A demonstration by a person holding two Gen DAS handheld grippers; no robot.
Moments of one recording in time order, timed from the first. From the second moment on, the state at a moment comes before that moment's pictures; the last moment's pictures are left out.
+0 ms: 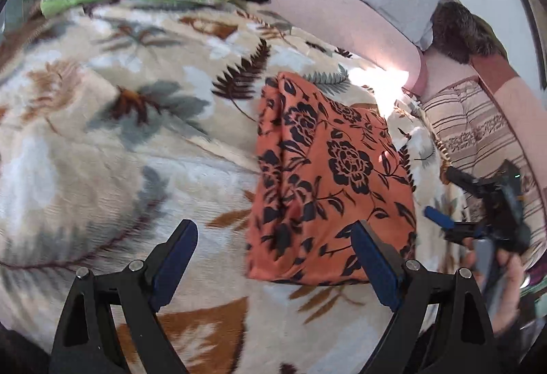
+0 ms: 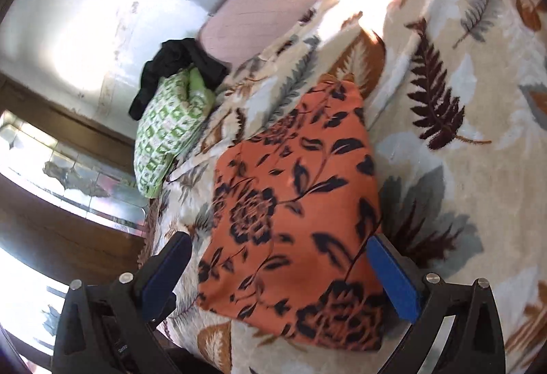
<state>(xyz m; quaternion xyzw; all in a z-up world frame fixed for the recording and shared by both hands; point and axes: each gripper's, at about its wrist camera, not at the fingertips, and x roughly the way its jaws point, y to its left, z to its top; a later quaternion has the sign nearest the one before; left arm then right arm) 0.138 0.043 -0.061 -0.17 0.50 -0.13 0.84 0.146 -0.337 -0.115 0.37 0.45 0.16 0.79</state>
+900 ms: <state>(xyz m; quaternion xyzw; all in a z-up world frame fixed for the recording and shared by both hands) 0.157 -0.005 -0.113 -0.10 0.53 -0.15 0.83 0.200 -0.302 -0.140 0.20 0.50 0.10 0.84</state>
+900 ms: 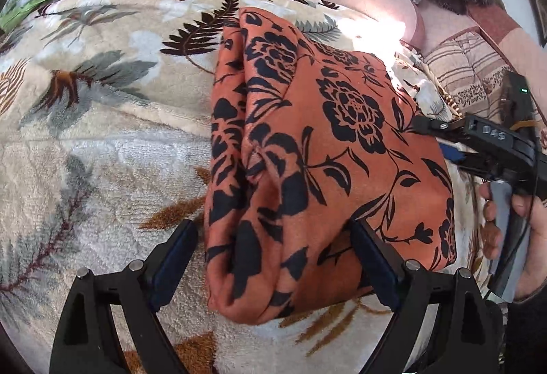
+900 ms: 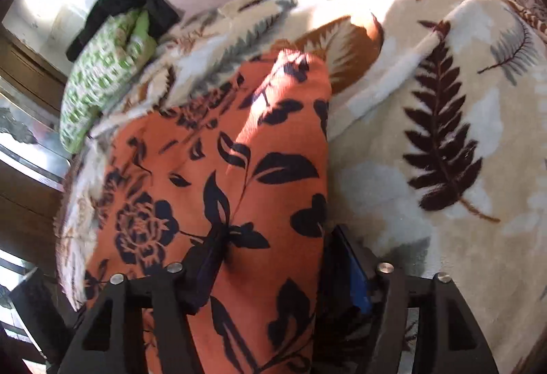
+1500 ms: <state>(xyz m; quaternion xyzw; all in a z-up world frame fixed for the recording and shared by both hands) 0.136 0.001 -0.072 -0.06 0.48 -0.11 0.87 0.208 -0.281 -0.102 0.28 0.45 0.22 0.82</state>
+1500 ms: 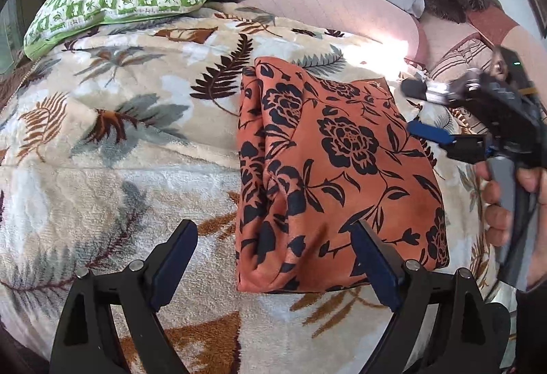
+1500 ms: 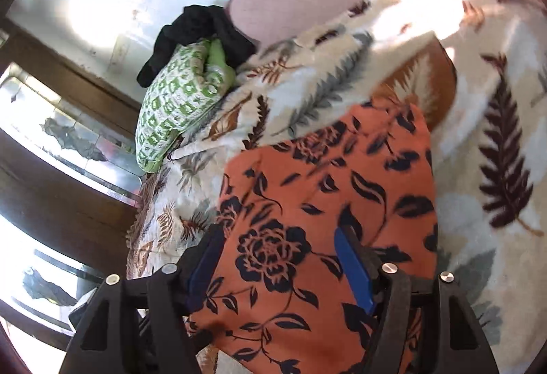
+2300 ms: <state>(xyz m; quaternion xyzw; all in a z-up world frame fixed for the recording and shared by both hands) 0.095 0.002 -0.034 -0.04 0.45 -0.07 0.89 0.092 -0.258 -0.066 0.13 0.45 0.09 0.88</state>
